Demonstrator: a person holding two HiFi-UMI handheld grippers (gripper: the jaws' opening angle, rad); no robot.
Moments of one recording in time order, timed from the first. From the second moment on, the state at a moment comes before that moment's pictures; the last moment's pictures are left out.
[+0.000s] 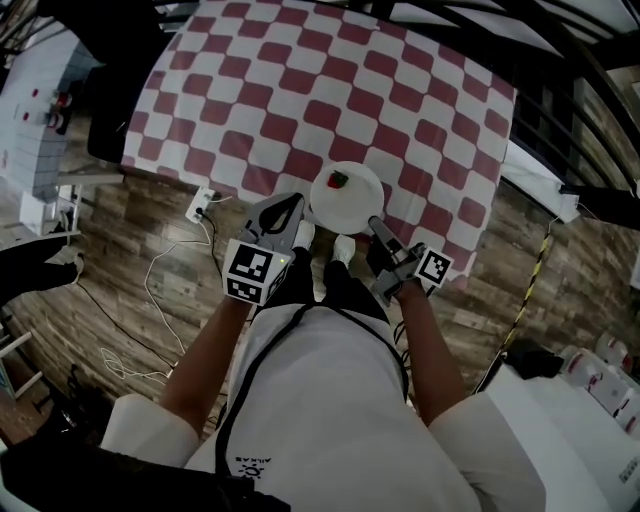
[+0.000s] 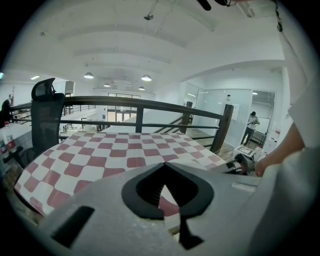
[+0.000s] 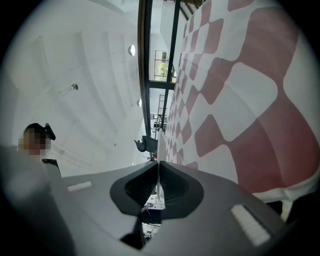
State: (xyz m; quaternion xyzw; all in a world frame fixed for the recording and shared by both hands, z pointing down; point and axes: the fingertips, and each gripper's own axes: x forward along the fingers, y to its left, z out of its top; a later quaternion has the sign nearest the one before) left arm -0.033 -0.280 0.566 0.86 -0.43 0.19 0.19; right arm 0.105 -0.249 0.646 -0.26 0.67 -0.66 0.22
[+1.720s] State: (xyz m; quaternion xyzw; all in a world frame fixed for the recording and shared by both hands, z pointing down) left arm -0.031 -0.285 0.587 0.87 -0.41 0.21 0.20; right arm 0.113 -0.255 0.731 -0.40 0.60 -0.70 0.06
